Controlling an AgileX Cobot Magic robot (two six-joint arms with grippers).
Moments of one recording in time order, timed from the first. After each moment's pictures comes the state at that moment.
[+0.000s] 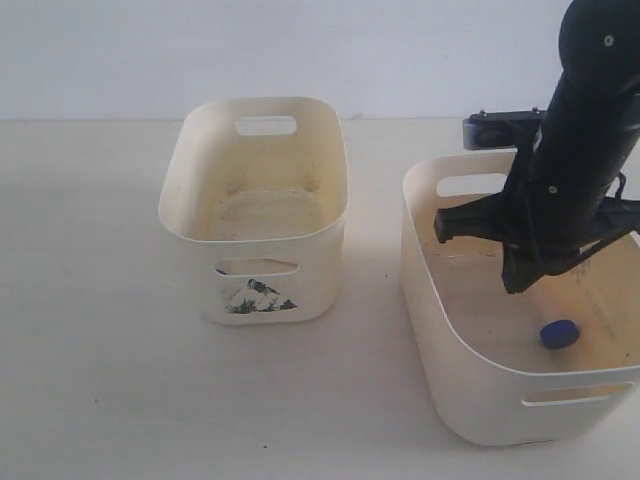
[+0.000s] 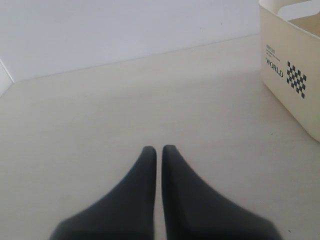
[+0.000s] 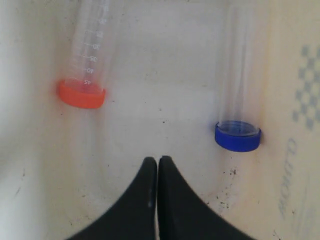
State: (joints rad) left arm -0.04 0.00 0.00 0.21 0.34 -0.03; right arm 0.27 1.67 -1.12 0.02 1.00 0.26
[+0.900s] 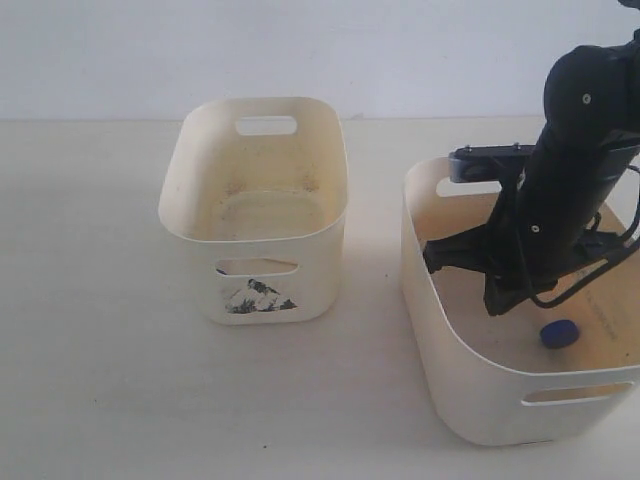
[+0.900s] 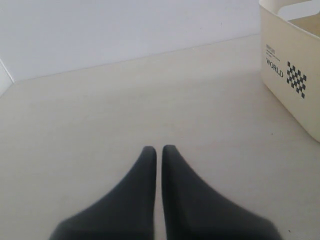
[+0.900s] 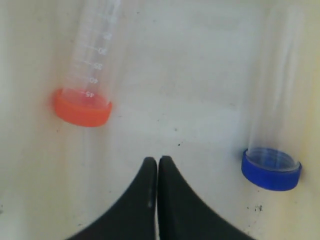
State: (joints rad) left arm -0.04 0.00 0.00 0.21 0.34 -0.03; right arm 0.27 1.72 -1.03 0.08 0.83 0.19
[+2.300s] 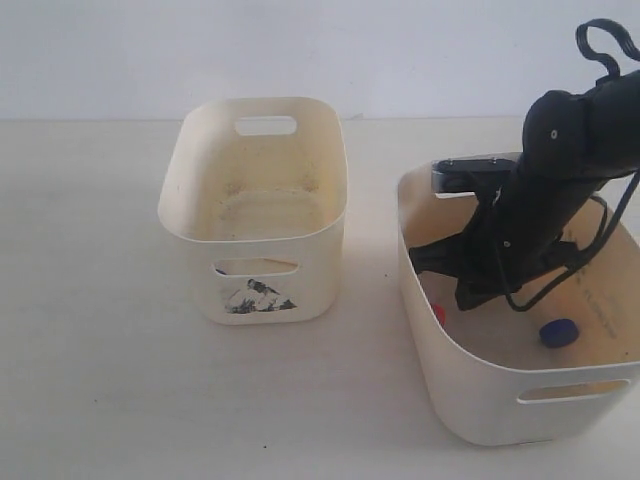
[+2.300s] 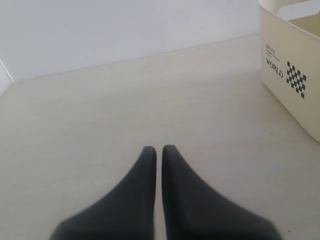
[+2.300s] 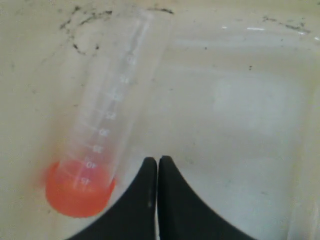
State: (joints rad) left arm -0.04 0.00 0.00 0.21 0.34 -0.03; right arm 0.25 1.86 -1.02 0.20 0.61 0.04
